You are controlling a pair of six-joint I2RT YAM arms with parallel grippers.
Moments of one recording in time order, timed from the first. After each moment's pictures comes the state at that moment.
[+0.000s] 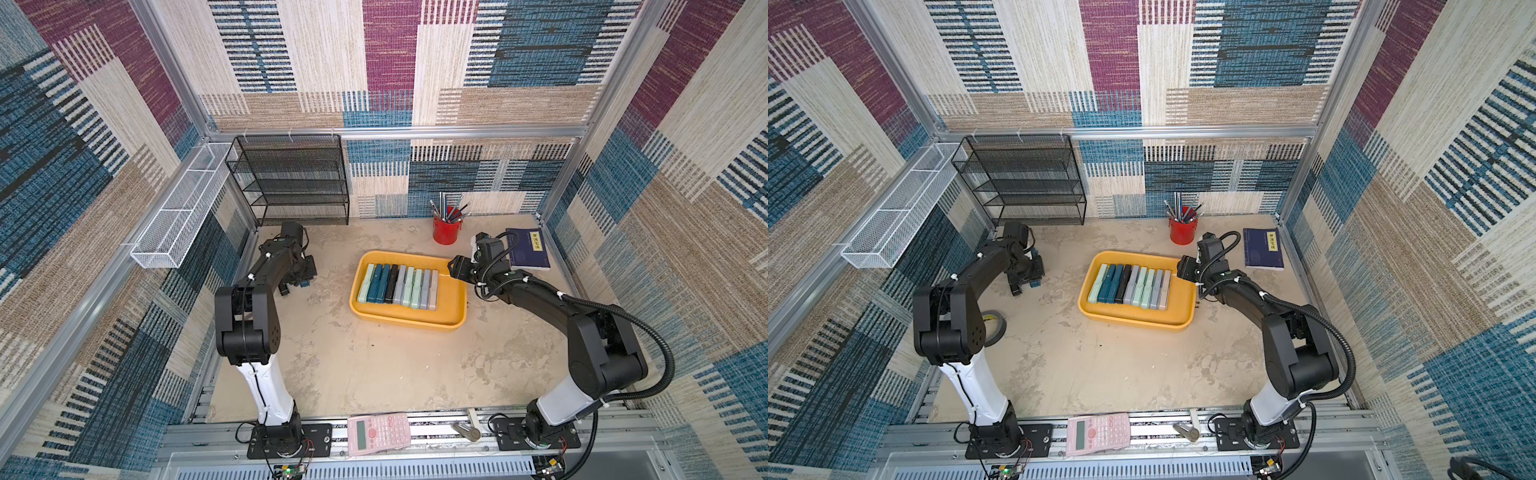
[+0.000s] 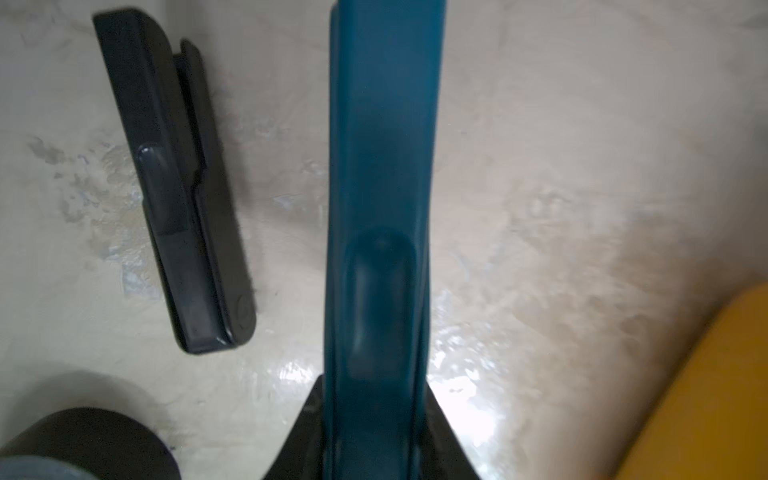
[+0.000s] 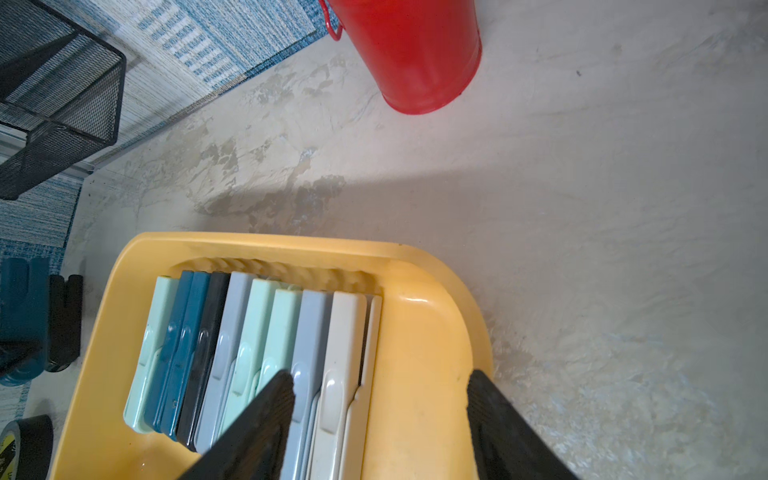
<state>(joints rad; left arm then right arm) -0.02 1.87 1.49 -0.79 -0.05 -0.25 0.28 1.60 1.02 -0.11 -0.10 0.53</state>
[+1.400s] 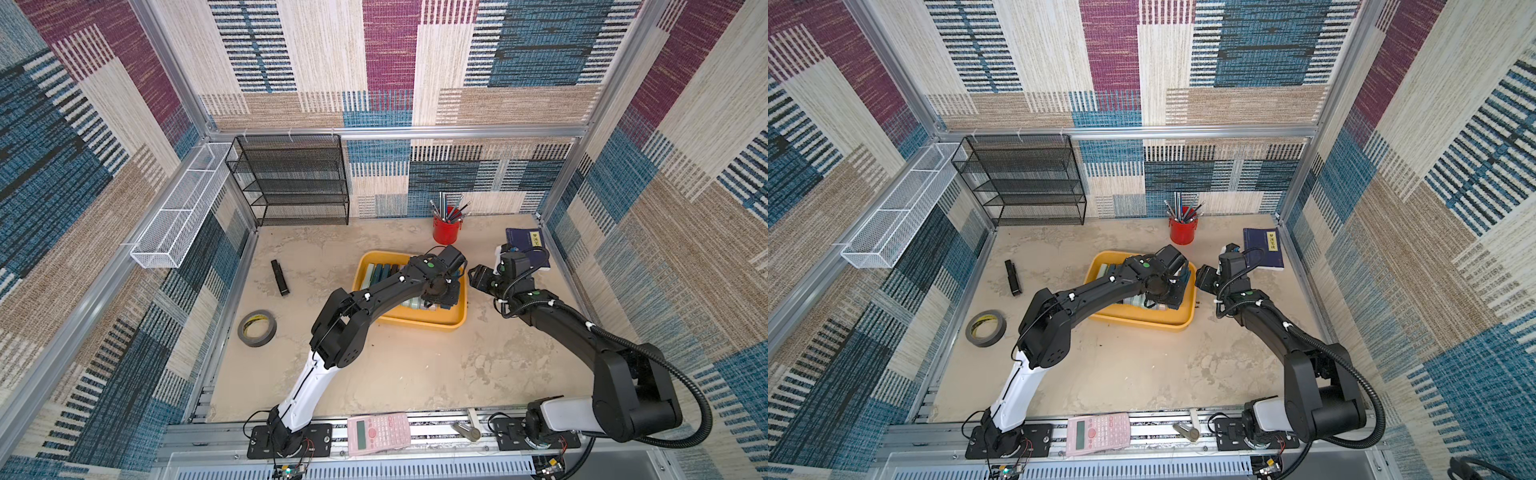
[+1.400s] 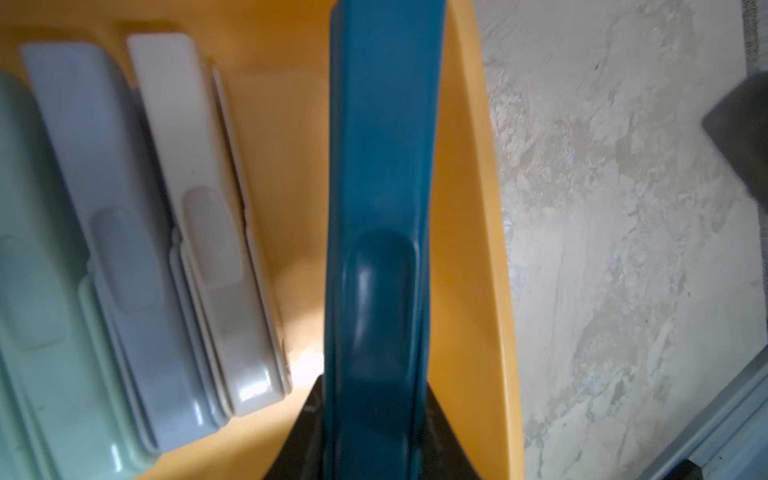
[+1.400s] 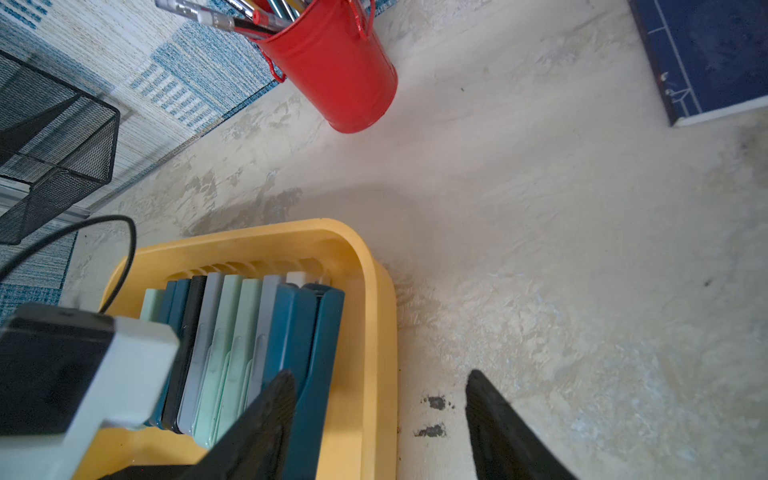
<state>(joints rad) -0.88 2.29 2.02 -0.82 0.07 -0.57 0.18 1.36 0.79 -0.08 -0.07 0.55</state>
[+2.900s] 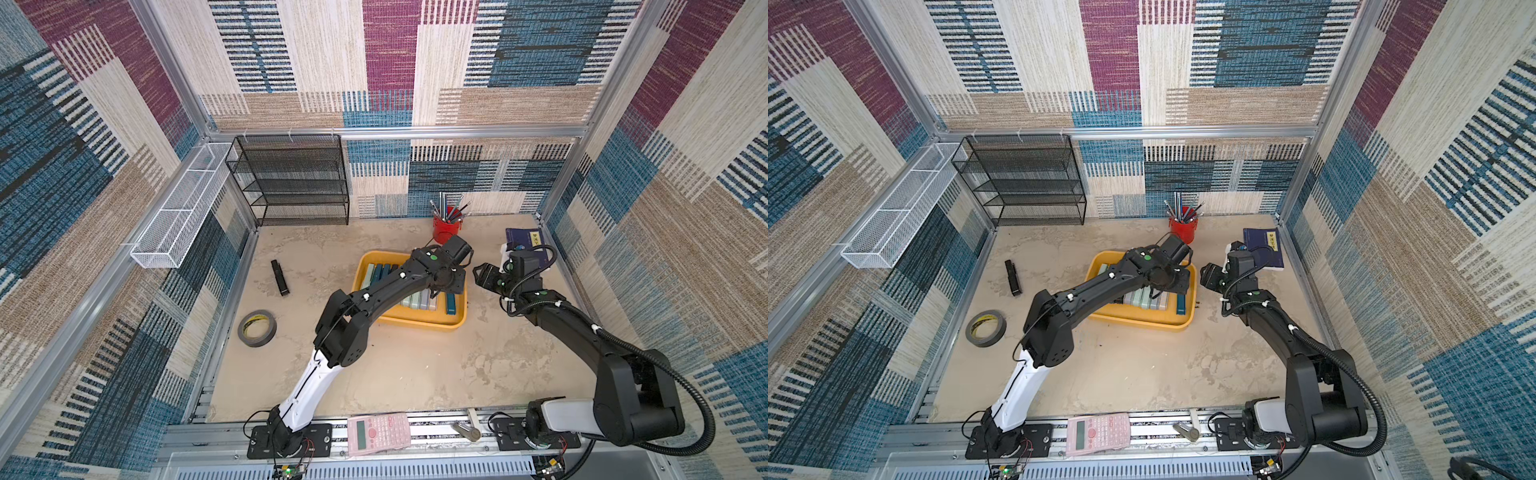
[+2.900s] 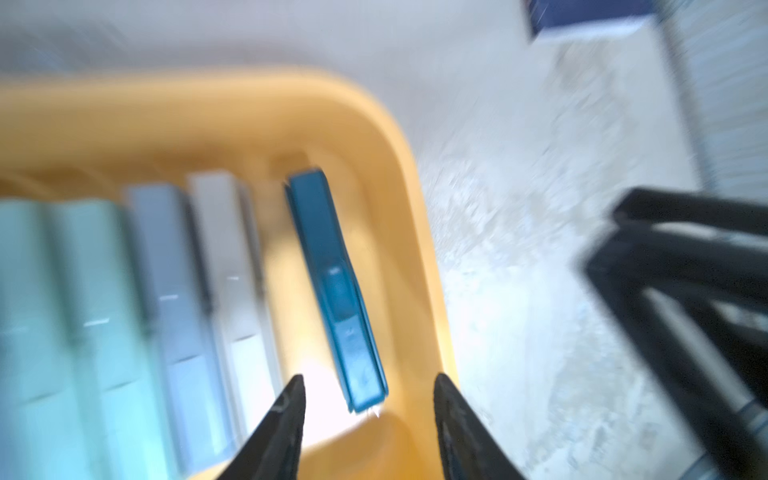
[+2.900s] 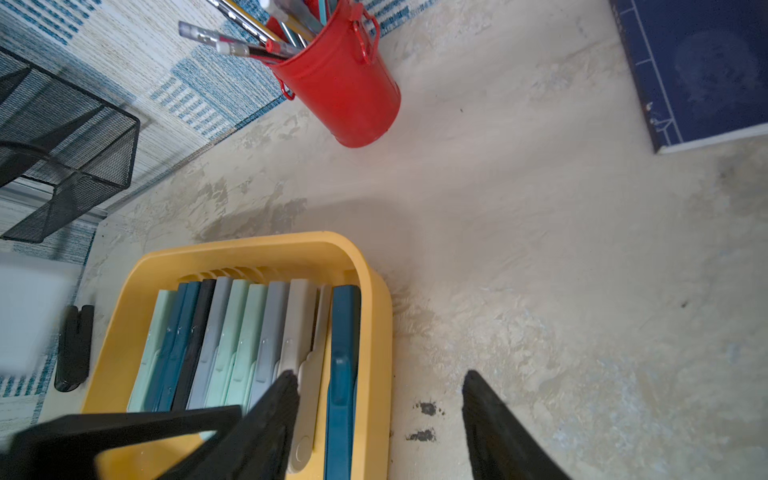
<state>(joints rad) -0.86 2.22 2.14 -0.85 -0.04 -0.52 0.13 1.33 0.80 -0.10 -0.14 0.49</state>
